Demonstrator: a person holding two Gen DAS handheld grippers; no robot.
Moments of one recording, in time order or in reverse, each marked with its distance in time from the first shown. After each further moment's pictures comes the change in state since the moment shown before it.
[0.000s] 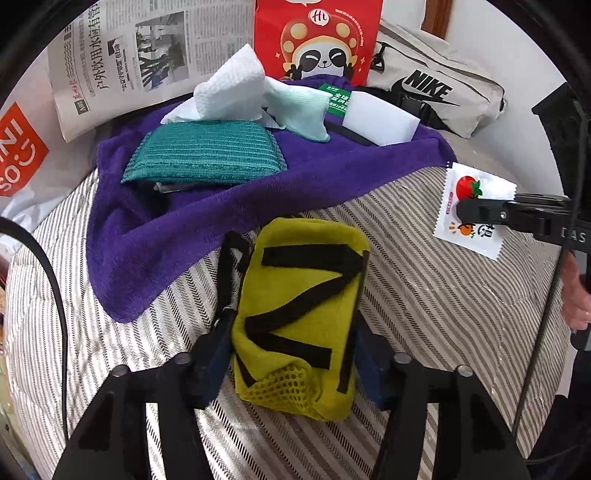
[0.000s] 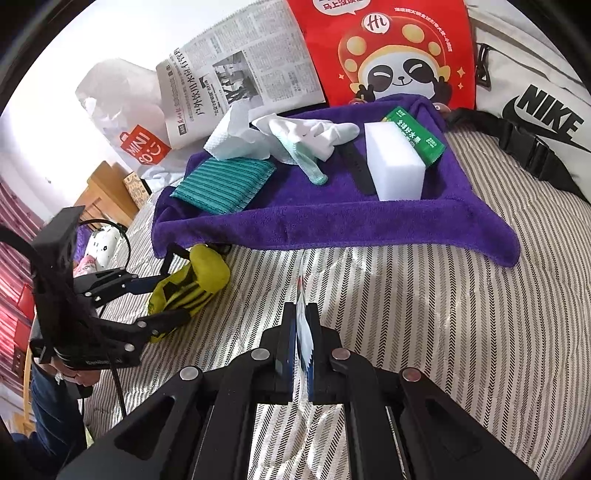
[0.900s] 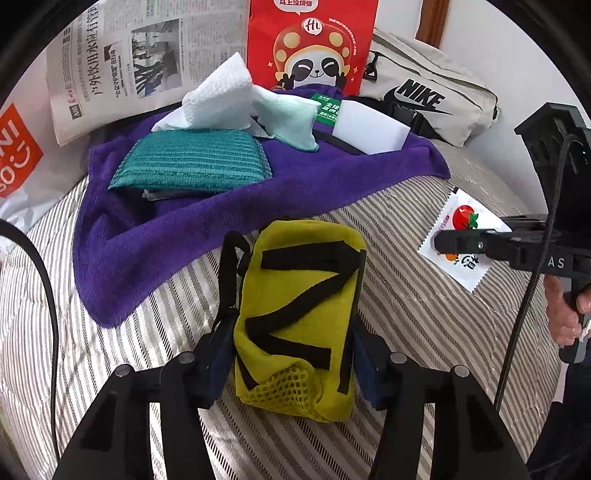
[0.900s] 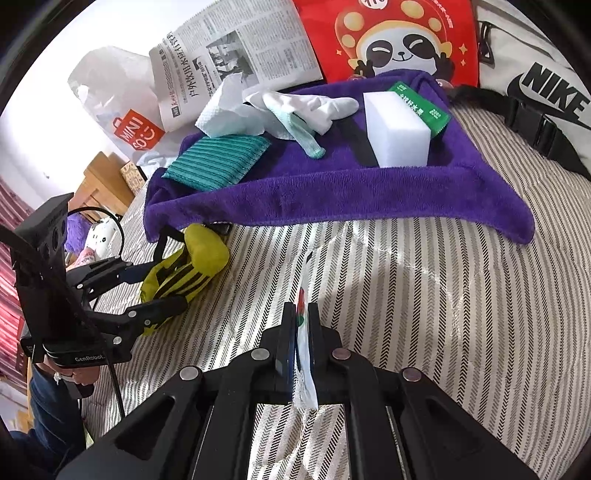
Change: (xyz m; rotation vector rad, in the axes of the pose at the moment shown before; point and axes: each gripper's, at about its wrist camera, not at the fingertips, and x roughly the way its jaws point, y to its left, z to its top) left arm -0.001 -0.004 0.001 -0.004 -0.041 -0.021; right arm 0.017 -0.005 -0.009 0.012 0.049 0.004
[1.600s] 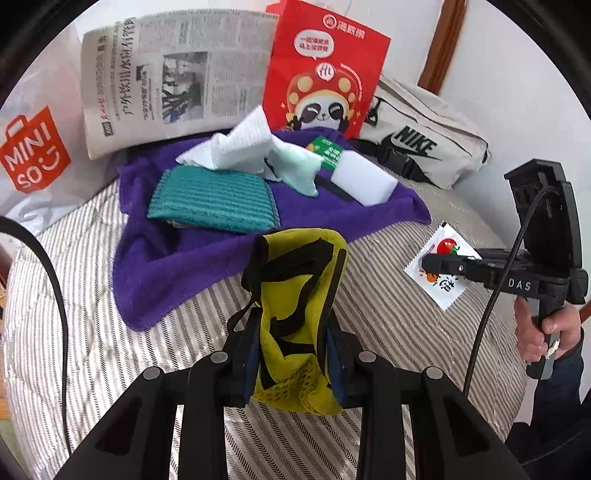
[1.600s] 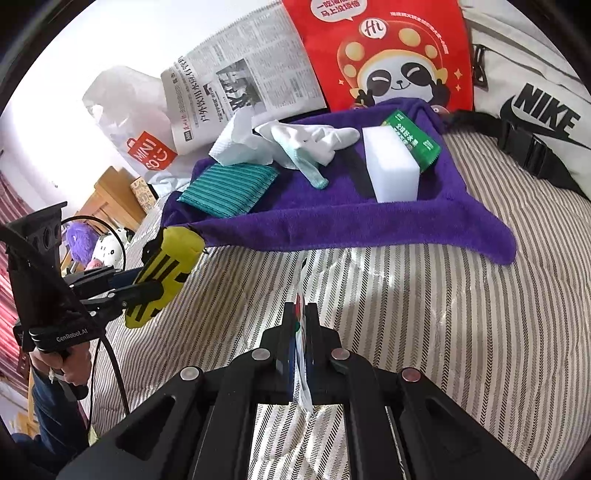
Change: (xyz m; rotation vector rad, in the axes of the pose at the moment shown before) left arm -0.048 0.010 0.009 -0.095 -0.095 -0.056; right arm -0.027 -0.001 0.010 -0.011 -0.067 0.025
